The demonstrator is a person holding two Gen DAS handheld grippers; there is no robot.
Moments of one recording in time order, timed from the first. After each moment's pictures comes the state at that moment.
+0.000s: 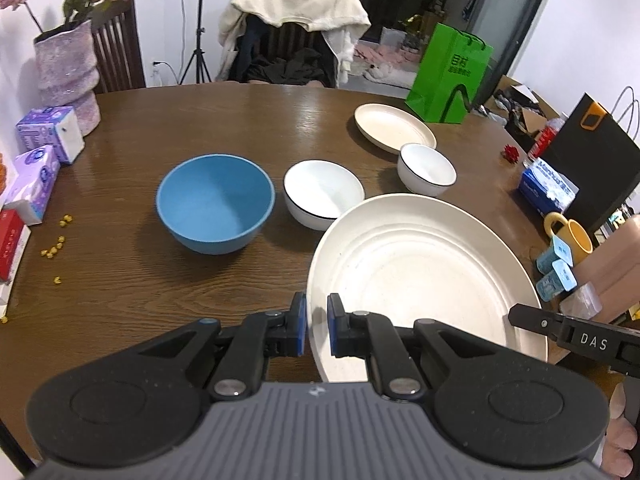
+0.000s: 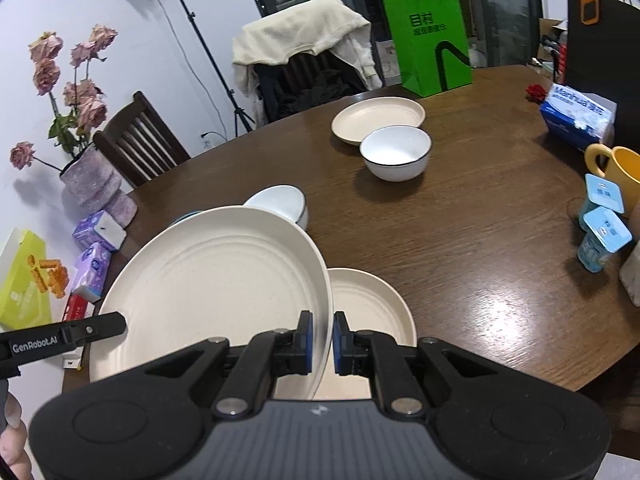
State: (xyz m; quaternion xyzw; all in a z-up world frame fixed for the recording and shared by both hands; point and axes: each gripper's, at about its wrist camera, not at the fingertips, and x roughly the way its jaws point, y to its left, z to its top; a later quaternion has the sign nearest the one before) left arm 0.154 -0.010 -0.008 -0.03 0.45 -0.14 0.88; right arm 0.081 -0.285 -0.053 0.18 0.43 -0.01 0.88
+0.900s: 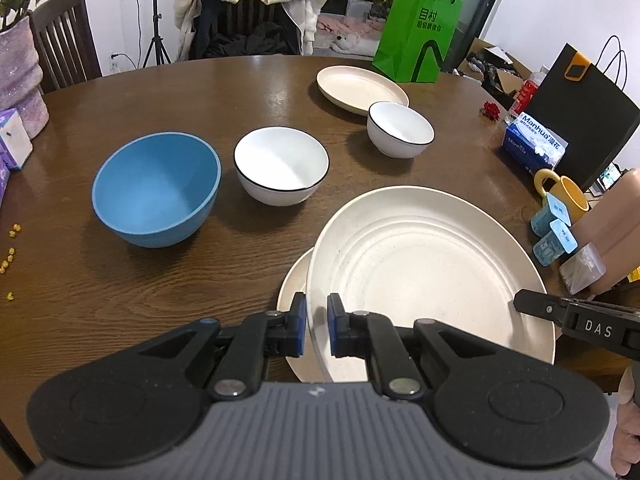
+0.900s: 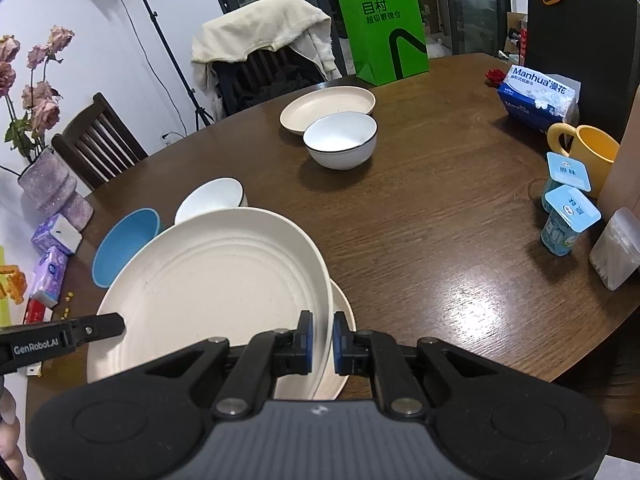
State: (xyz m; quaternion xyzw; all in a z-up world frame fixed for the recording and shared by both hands) left arm 0.177 -0.051 -0.054 0.00 0.48 -0.19 0.86; right arm 0.080 -0.314 -0.090 0.17 0.45 -0.06 0.88
